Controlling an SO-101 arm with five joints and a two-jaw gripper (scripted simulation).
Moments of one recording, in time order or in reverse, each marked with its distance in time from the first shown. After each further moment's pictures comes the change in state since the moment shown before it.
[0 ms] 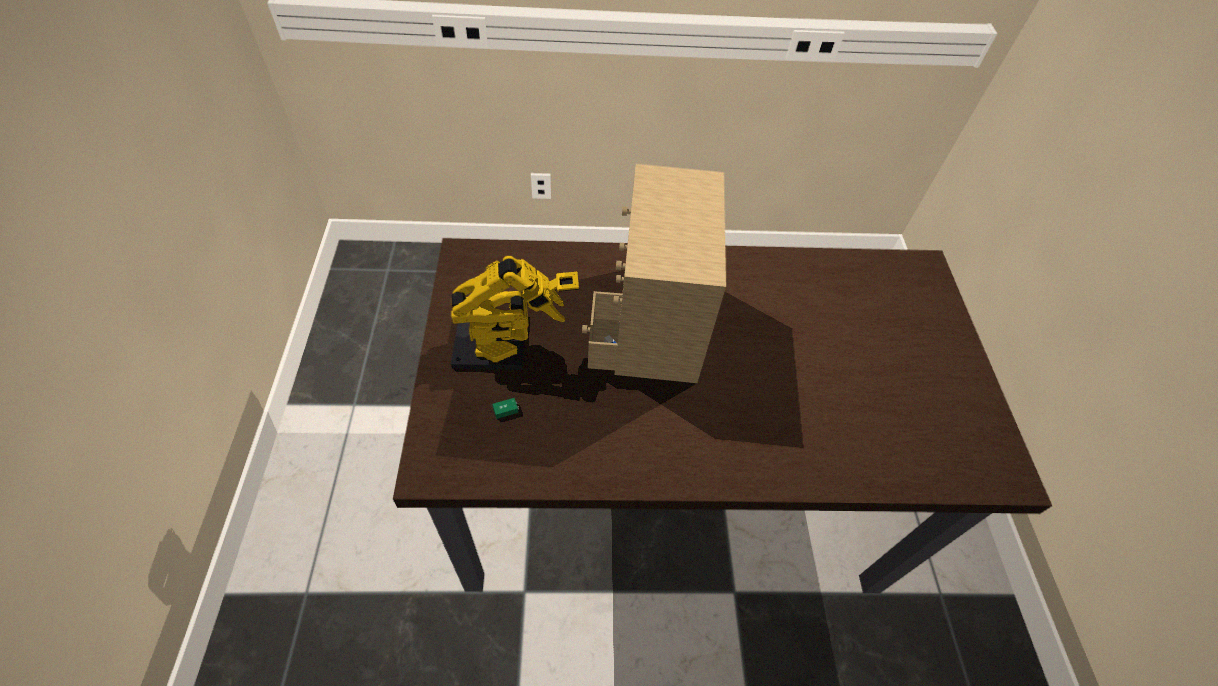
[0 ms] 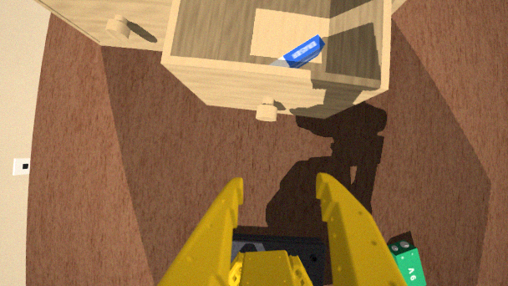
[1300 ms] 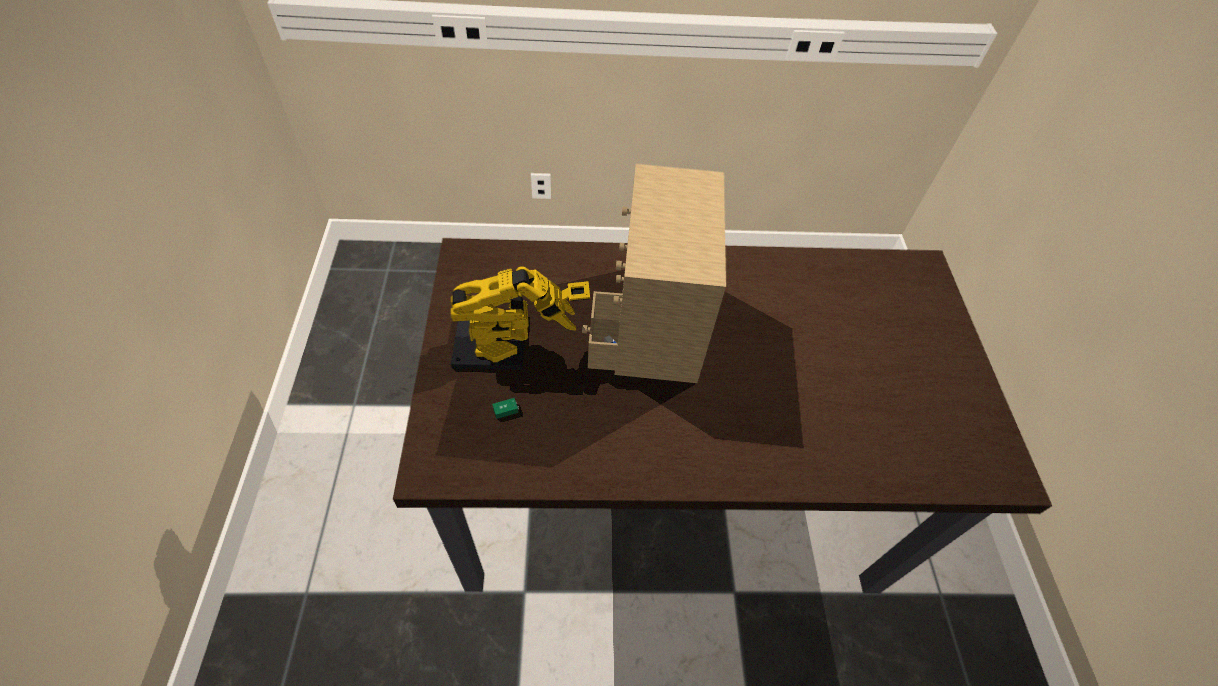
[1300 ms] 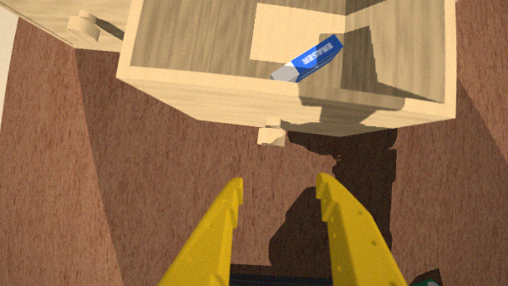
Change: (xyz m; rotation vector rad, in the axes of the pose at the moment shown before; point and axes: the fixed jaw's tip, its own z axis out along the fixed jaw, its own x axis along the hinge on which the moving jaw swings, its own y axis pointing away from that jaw) arm 0.001 0.000 0.039 0.000 -0.004 0.000
